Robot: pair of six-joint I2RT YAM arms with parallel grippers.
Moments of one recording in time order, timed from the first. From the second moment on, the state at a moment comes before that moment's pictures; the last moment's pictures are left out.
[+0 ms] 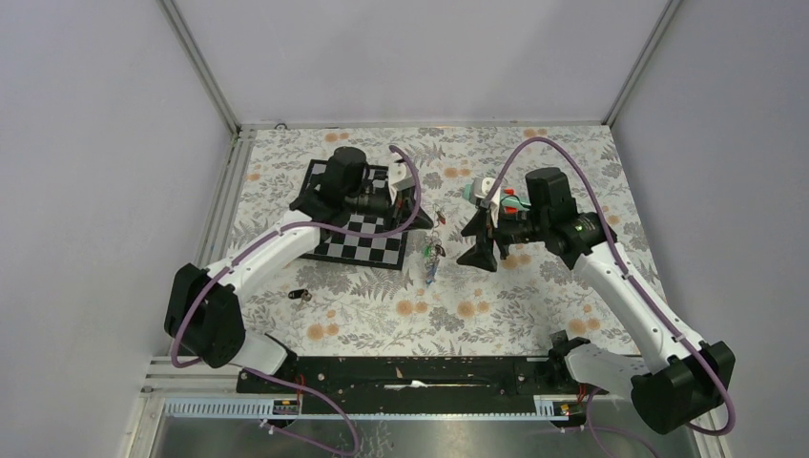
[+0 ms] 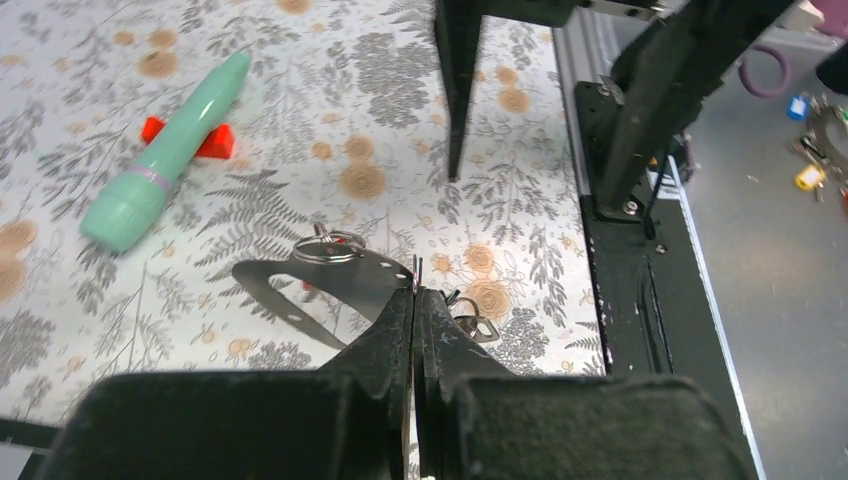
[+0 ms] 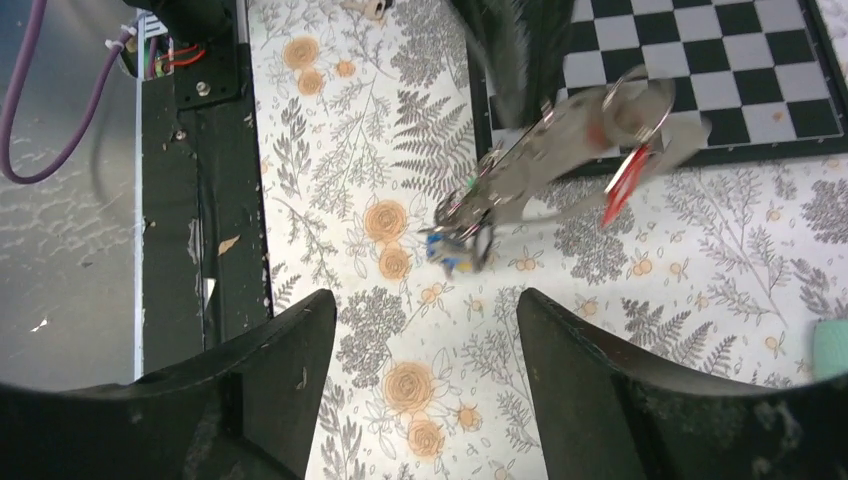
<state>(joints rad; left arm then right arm) -0.58 1.45 1.13 -0.11 1.01 0.24 0.40 1.12 1.03 -0.61 -0.91 -0.48</state>
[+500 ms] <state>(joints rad) -0.28 1.44 1.13 0.10 0.95 -0.16 0.69 1.26 1.05 -0.61 -0.76 -0.50</state>
